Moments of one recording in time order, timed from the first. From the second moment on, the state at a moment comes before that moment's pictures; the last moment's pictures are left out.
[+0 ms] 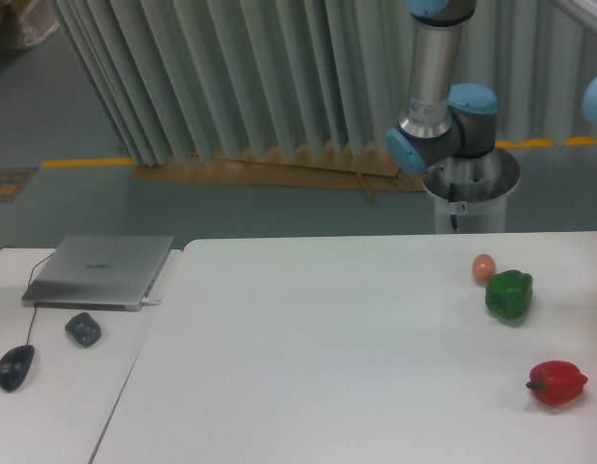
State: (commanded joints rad) arm 2.84 -1.83 -1.60 -1.16 1.79 2.15
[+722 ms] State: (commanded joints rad) arm 2.98 -1.92 -1.56 -1.16 1.70 1.74
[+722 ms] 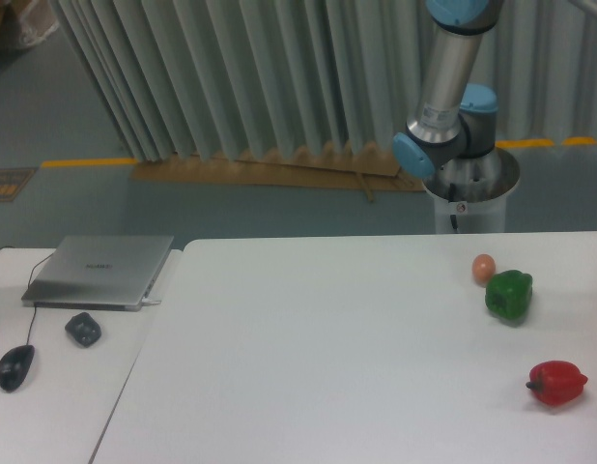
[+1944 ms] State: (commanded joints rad) arm 2.98 -2.02 -1.56 -1.15 1.73 1.75
